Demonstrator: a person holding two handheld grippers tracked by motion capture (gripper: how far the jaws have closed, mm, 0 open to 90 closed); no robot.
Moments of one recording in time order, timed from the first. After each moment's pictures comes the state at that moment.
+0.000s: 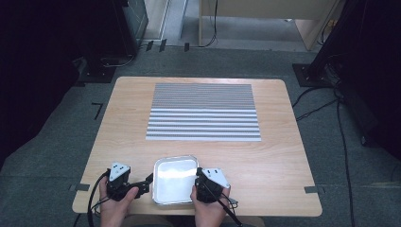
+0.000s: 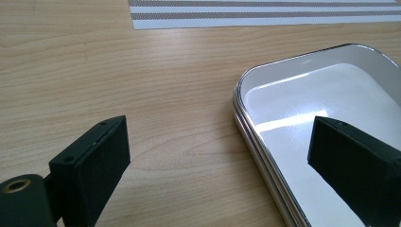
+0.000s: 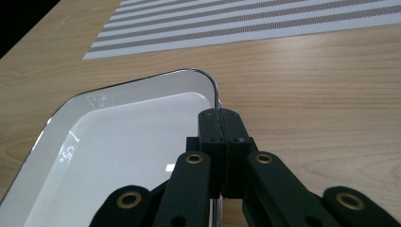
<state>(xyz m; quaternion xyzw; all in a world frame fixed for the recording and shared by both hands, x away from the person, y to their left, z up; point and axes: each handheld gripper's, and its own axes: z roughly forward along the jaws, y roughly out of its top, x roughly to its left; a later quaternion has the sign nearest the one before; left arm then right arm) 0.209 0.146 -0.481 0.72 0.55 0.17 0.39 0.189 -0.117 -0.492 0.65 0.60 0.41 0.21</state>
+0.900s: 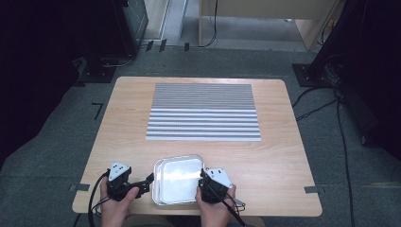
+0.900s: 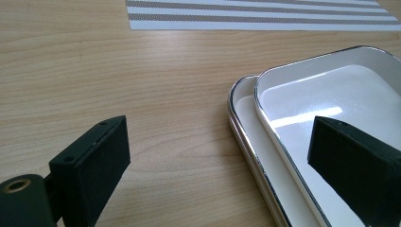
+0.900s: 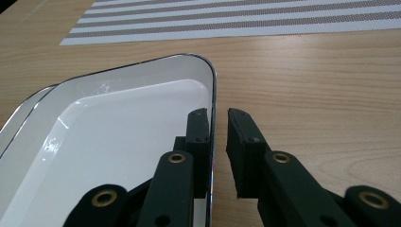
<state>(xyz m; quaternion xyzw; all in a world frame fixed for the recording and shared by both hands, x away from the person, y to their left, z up) 0.209 0.145 -0.482 0.71 0.55 0.16 0.40 0.187 -0.130 -0.496 0.64 0.62 0.39 0.23</state>
